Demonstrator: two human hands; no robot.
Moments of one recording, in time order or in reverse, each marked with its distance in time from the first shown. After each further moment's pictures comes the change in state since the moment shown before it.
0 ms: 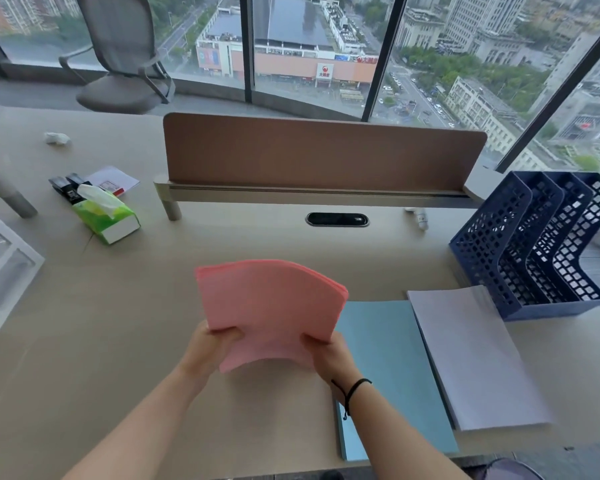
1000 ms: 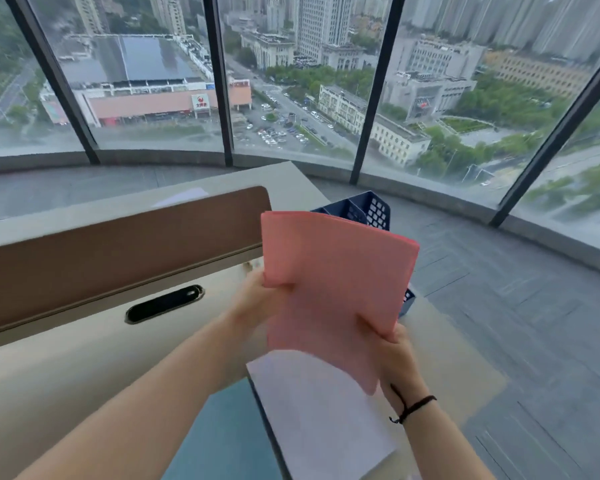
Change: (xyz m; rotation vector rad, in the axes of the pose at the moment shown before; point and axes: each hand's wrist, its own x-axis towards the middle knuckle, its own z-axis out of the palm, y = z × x) left_hand -0.019 0.192 0.464 0.305 -0.663 0.250; right_hand -0.031 -0.088 -0.410 0.458 0.599 -0.289
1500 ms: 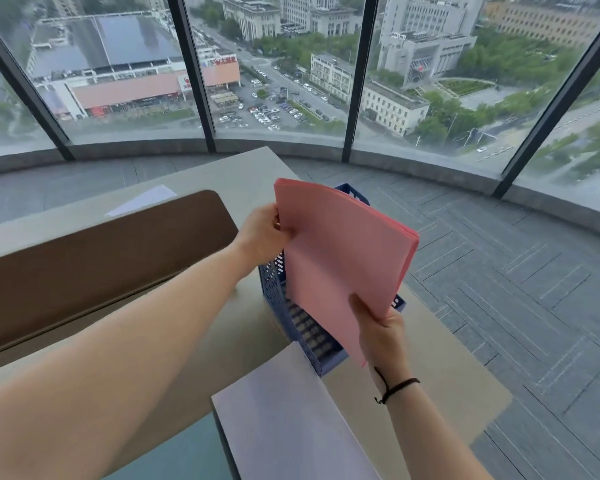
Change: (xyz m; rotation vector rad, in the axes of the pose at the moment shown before) left_hand 0.168 0.056 0.068 0.422 0.001 0.167; right_hand 0.128 0.016 -0.034 0.020 0.153 -0.001
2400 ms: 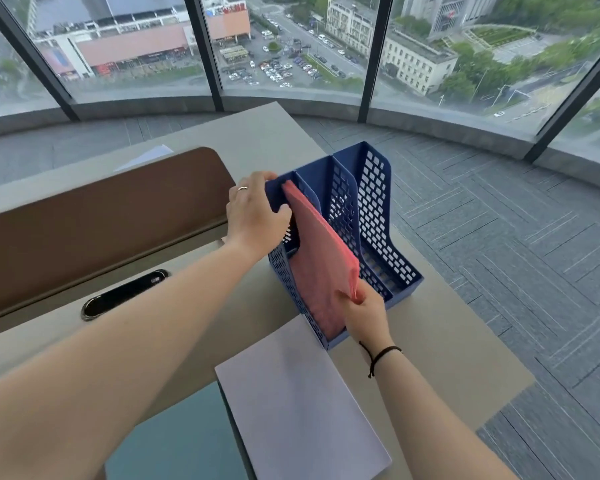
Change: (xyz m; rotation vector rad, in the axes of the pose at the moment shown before) left_hand 0.011 -0.062 0.021 0.307 0.342 0.022; right_hand 0.030 0.067 0.016 -0.323 -0.176 0.144
